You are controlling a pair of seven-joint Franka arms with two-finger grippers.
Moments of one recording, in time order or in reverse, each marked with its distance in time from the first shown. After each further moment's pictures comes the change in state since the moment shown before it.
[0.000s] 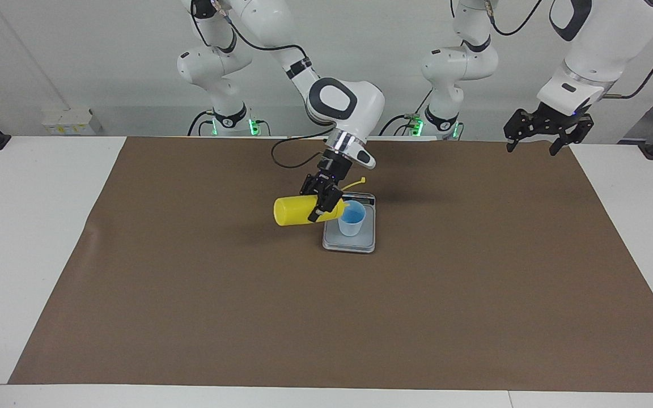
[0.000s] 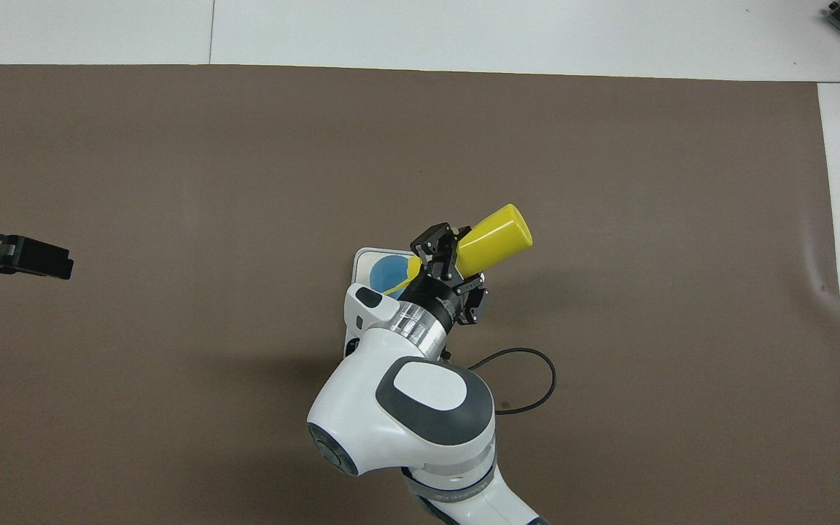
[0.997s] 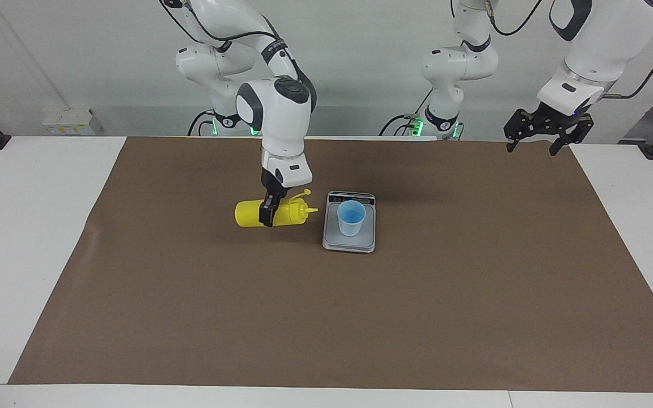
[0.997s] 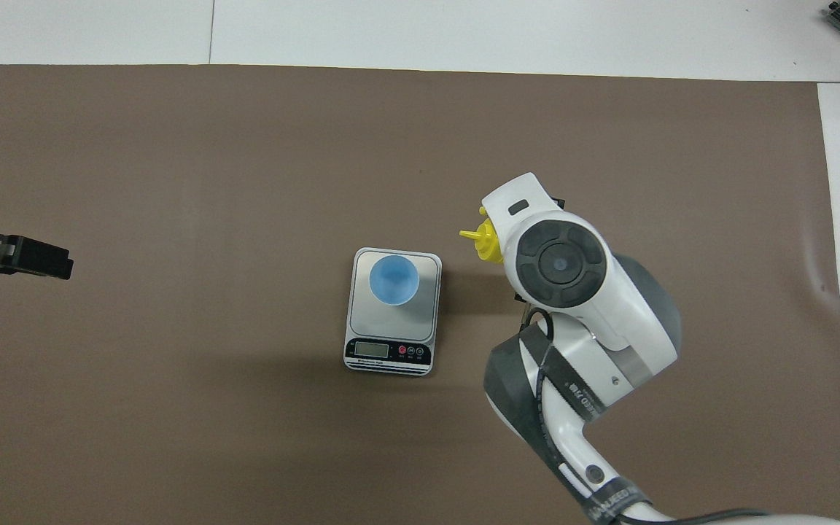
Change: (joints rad) left arm 0.000 0.000 0.000 0.000 0.000 0.000 0.000; right arm -0.335 -0.091 -0.003 0.000 0.874 0.135 -0.193
